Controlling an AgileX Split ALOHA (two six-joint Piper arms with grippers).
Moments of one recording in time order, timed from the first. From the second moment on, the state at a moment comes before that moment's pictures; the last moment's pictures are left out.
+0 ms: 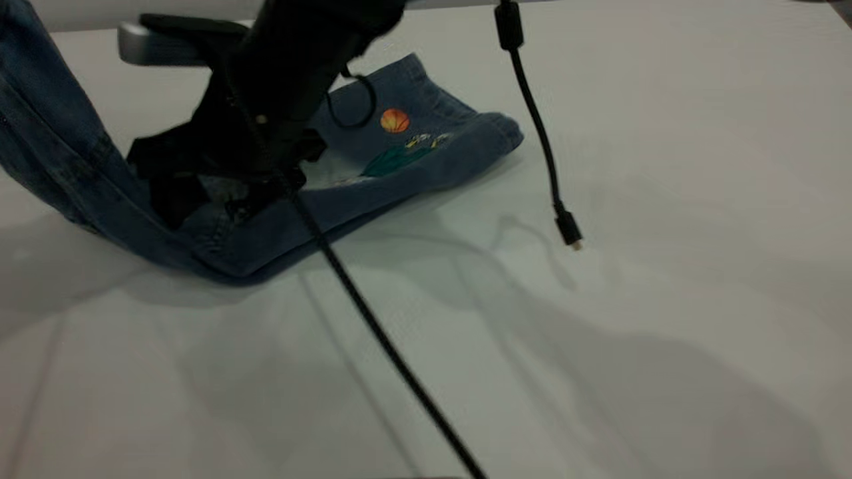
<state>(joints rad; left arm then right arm) 0.35 1.44 -0.82 -1.04 0.76 0.71 0.74 2.62 -2.11 0.77 0.73 -0.40</state>
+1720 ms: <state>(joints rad) -0.18 1.89 -1.25 -1.02 0.58 0.70 0.33 2.45 -2.31 0.32 1.09 -0.23</state>
